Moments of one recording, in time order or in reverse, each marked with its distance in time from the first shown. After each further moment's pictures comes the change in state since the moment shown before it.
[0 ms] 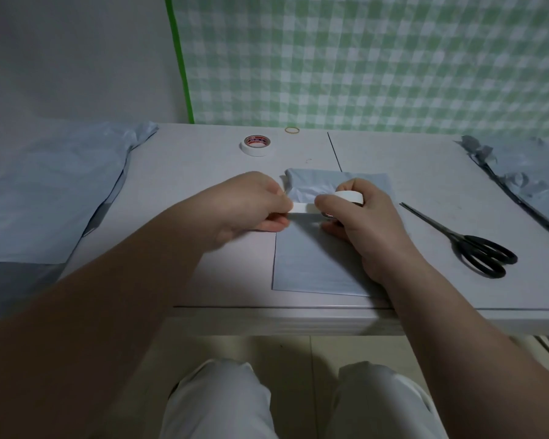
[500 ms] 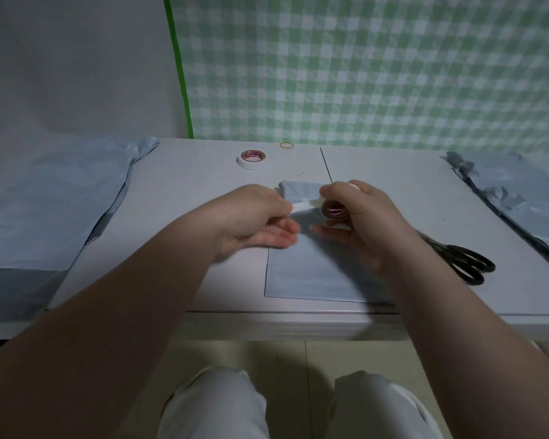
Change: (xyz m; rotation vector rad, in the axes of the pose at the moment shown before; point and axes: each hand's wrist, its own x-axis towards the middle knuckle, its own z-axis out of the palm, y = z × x) left_hand -0.016 0.010 0.012 -0.236 -0.067 -0.031; right_hand 0.001 -0.027 -0.010 0.240 -0.111 0.166
